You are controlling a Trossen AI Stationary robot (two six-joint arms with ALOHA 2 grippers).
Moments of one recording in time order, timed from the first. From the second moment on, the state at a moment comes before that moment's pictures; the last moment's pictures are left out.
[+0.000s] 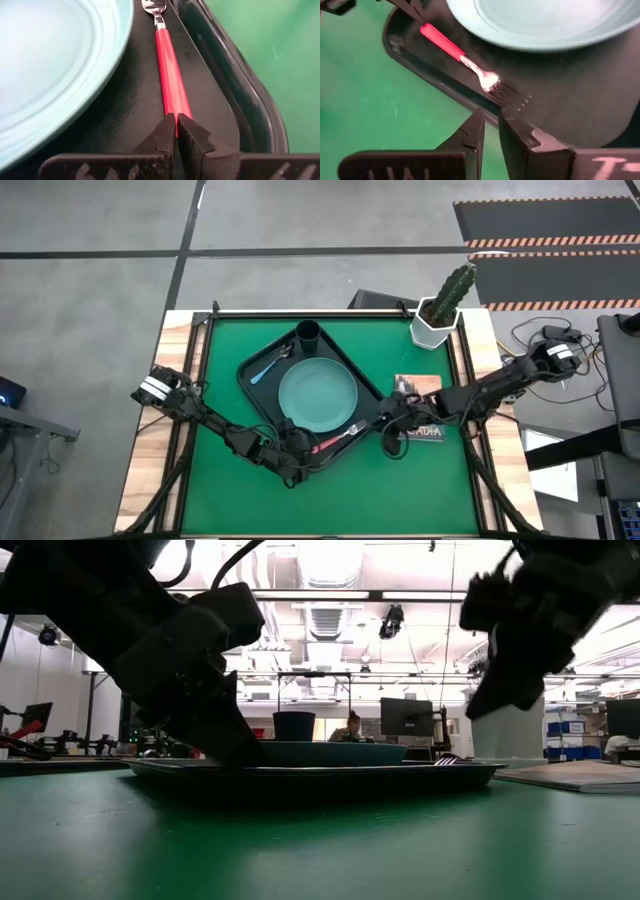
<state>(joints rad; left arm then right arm) -0.49 1.83 0.88 0.10 -0.53 -0.65 0.29 1.30 0.58 -0.08 0.16 0.62</state>
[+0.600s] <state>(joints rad) -0.49 1.83 0.88 0.13 -0.53 -0.65 0.29 1.30 0.38 0.23 0.24 0.64</state>
